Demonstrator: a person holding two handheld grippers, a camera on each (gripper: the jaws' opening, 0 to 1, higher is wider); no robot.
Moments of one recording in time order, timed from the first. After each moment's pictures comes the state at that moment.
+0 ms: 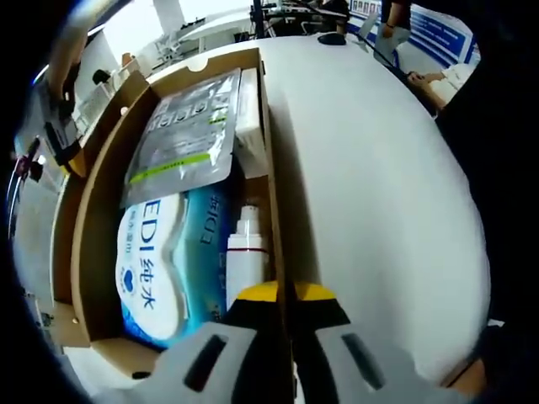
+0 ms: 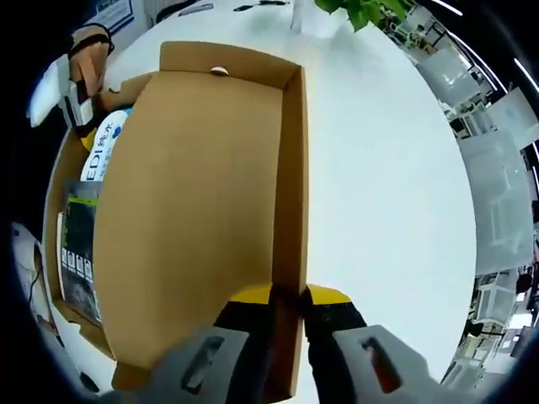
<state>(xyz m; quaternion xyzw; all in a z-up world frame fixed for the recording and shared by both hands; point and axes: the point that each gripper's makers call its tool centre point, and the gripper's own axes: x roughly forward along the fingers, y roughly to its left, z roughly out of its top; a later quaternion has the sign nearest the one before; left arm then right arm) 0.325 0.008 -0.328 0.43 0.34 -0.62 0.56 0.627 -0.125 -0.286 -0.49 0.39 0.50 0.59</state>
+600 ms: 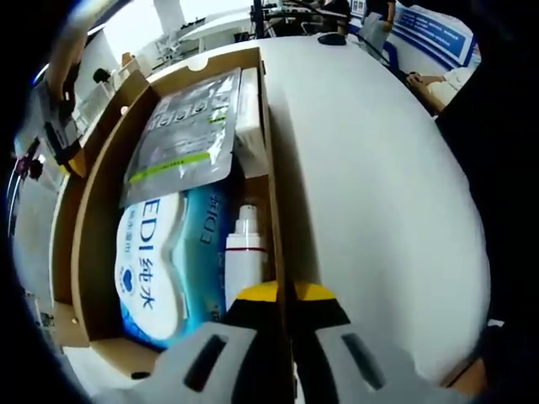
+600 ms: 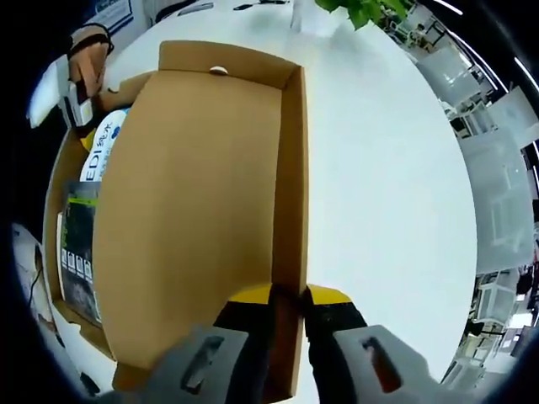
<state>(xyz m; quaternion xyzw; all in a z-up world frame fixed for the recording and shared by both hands) 0.326 0.008 -0.329 0.43 0.34 -0.62 0.56 0.628 -0.126 -0.287 -0.49 0.39 0.50 0.59</state>
